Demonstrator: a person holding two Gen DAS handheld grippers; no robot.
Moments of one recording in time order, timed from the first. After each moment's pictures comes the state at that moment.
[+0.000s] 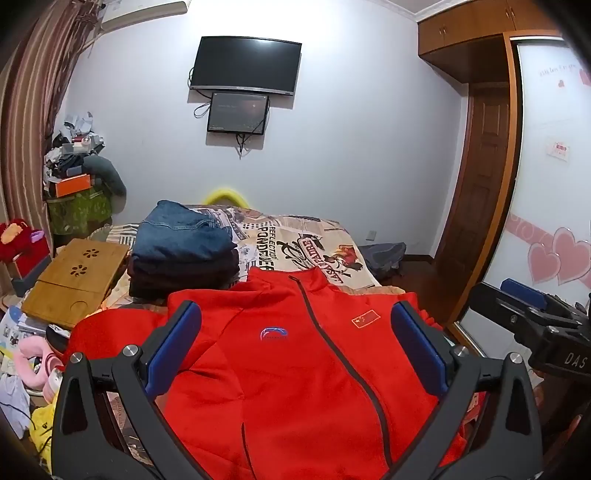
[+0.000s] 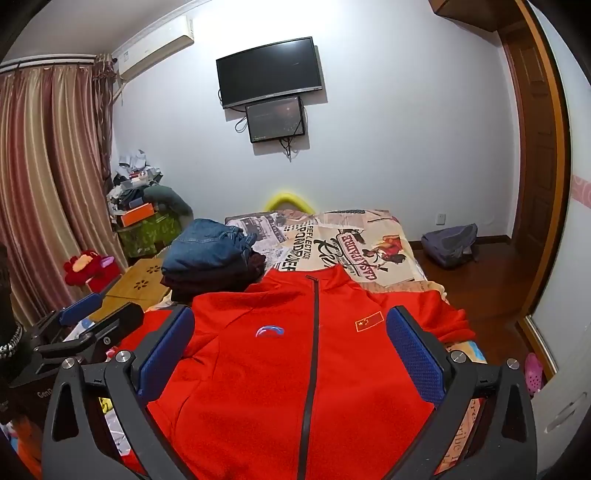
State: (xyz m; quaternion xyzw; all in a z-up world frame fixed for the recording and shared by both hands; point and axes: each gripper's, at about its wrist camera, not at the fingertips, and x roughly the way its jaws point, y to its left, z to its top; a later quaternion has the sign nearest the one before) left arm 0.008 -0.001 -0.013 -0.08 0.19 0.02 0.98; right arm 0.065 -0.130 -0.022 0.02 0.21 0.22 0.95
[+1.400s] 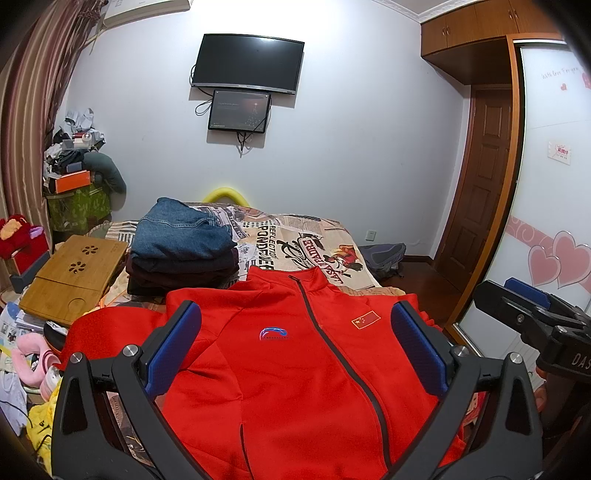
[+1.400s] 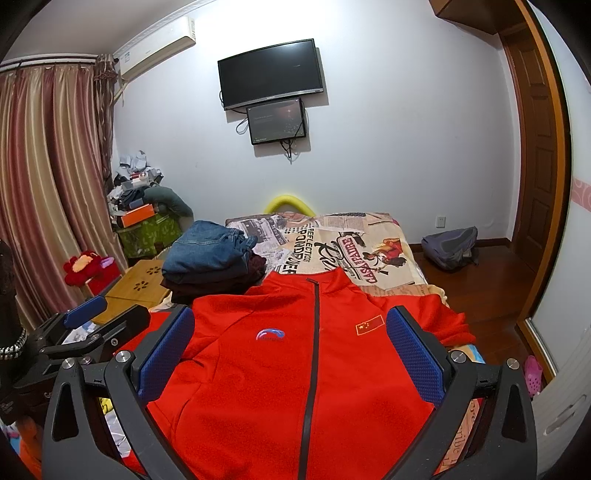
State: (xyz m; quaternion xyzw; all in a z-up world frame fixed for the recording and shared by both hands) left arm 0.007 0.001 -0.014 -0.08 0.19 0.02 0.98; right arm 0.066 -0.127 -0.016 0.02 0.21 0.22 0.95
